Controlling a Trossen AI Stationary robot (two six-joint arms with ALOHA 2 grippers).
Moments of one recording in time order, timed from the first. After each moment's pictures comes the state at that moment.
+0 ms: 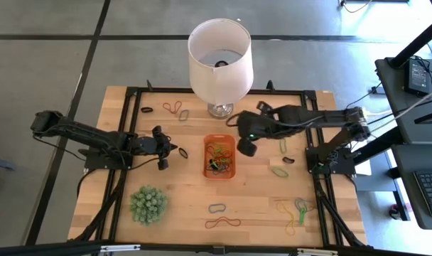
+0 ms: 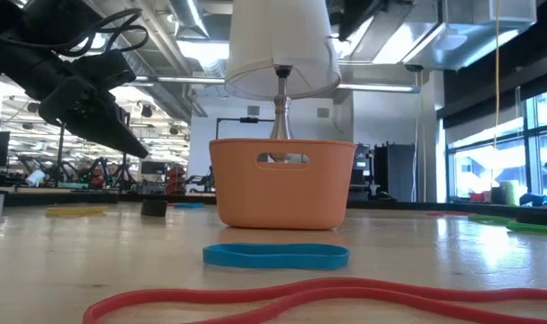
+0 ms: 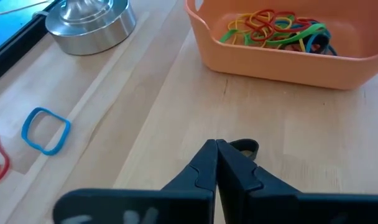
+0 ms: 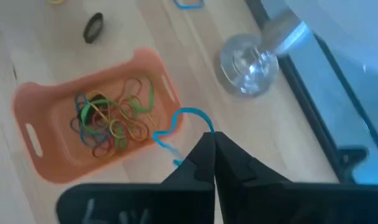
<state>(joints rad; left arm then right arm) -0.11 0.82 0.23 -0.07 -0.38 -0.20 0.10 1.65 1.77 -1.23 0.46 0.36</state>
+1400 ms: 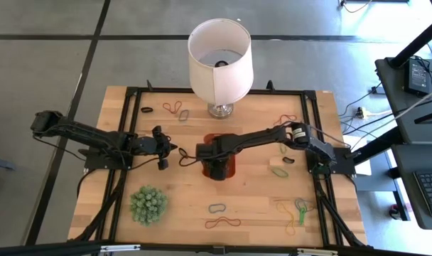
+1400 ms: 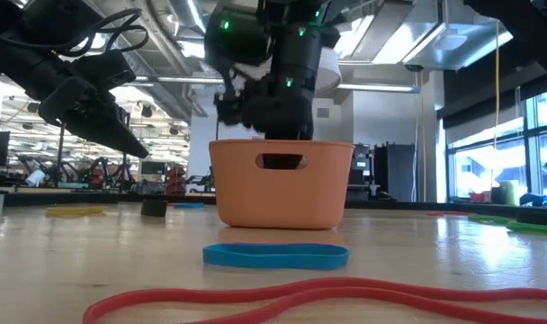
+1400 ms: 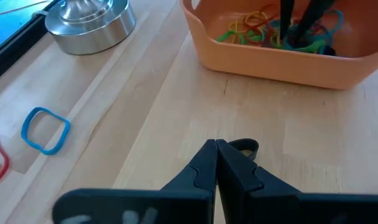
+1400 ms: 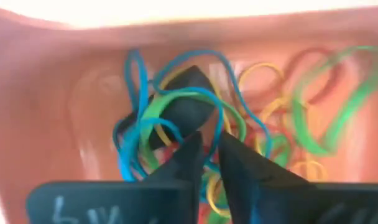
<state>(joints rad) -0.11 0.82 0.23 -0.07 -0.38 -0.21 0.06 2.25 1.82 -0.94 0.07 0.15</state>
